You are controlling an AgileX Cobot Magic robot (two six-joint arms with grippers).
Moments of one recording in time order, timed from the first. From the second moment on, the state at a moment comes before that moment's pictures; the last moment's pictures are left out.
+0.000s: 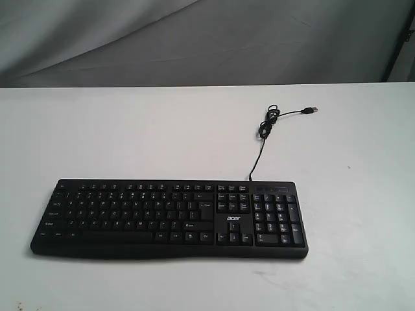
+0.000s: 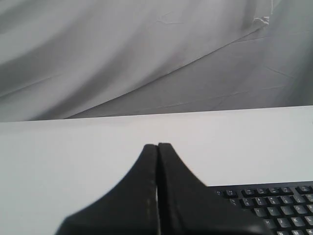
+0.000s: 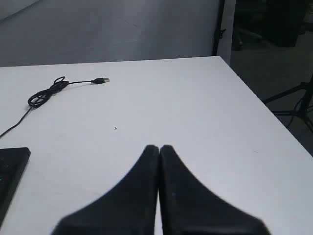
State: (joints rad) left arm 0.04 0.00 0.00 0.03 0.16 -0.02; right arm 0.01 0.01 0.00 -0.06 0.33 0.05
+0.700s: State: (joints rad) left arm 0.04 0.00 0.00 0.03 0.16 -0.02; right arm 0.01 0.01 0.00 -0.07 0.05 0.05
